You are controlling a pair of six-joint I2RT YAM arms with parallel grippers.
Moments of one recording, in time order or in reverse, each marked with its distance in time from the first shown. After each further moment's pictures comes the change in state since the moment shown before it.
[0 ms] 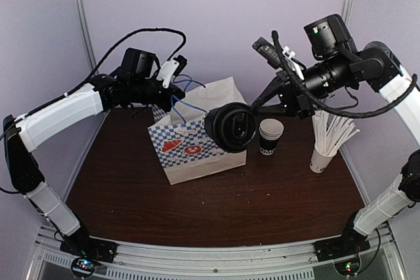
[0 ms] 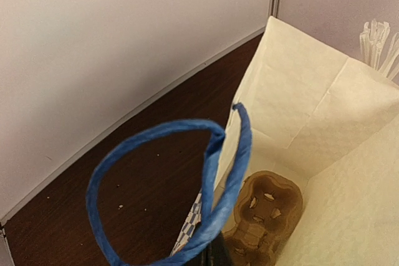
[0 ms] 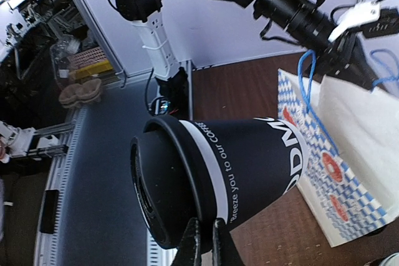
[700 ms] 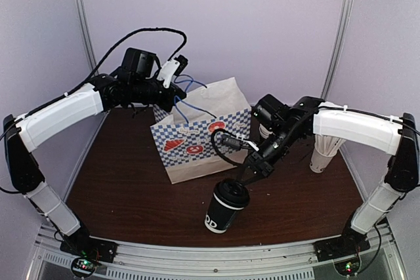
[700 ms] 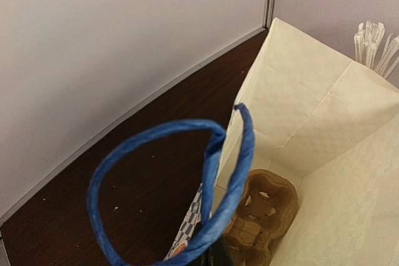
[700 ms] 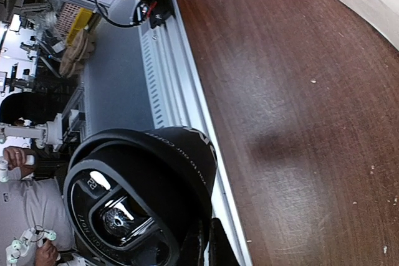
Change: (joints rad) left arm 0.001 0.004 0.009 -0.002 0.014 -0.006; right arm -0.020 0.124 -0.618 0.173 -0.158 0.135
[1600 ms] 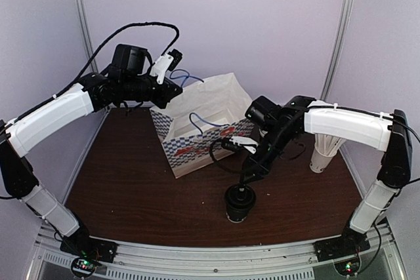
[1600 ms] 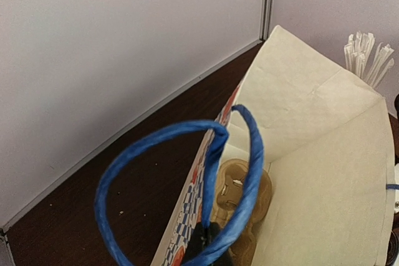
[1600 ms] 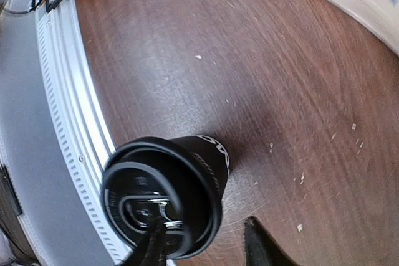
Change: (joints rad) left arm 0.000 -0.069 -0.017 -0.002 0.008 0.005; right arm 0.000 0.086 0.039 -0.039 0.428 -0.098
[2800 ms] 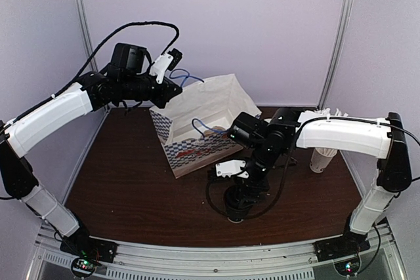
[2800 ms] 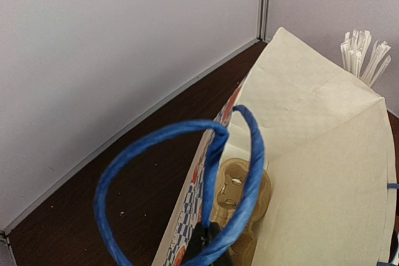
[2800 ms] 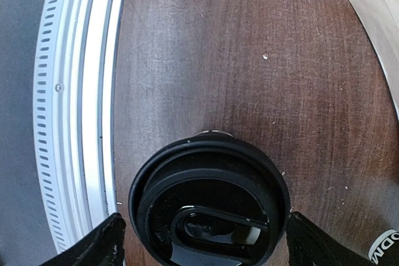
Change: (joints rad) left arm 0.000 -0.003 0.014 -0.021 0.008 0.016; right arm 0.197 0.012 0.027 -0.045 0.144 -0.401
